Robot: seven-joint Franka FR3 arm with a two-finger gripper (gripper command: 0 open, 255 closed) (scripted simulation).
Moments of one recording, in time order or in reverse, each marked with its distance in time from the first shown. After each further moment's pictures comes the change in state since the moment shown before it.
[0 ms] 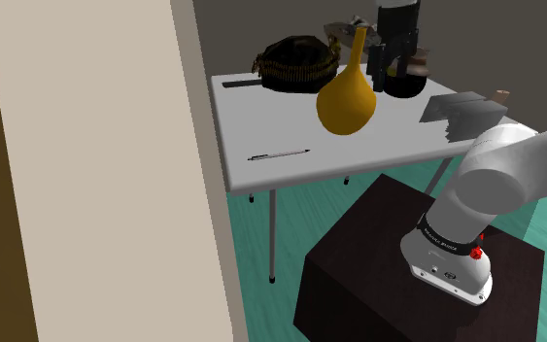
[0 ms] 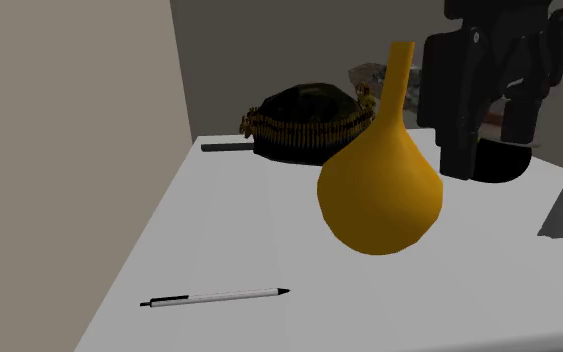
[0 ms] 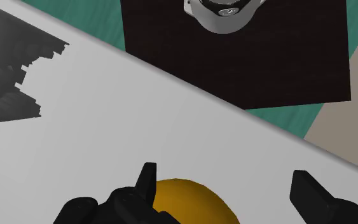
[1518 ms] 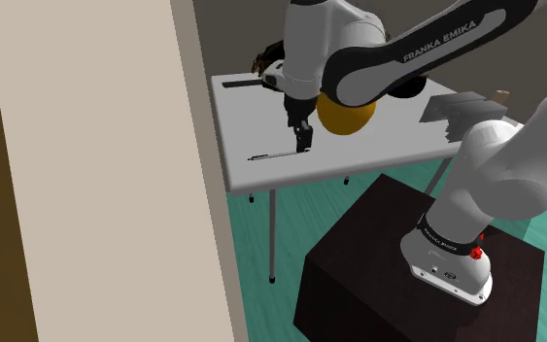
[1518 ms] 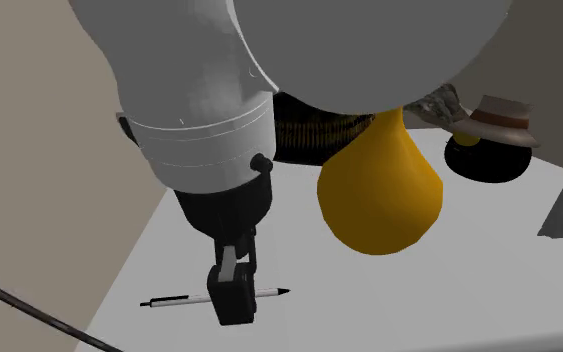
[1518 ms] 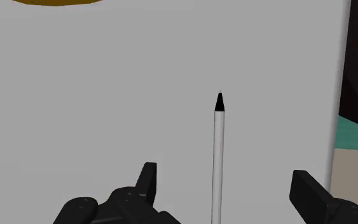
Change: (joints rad) arm 0.329 0.372 0.099 -0.168 -0.163 0.776 -0.542
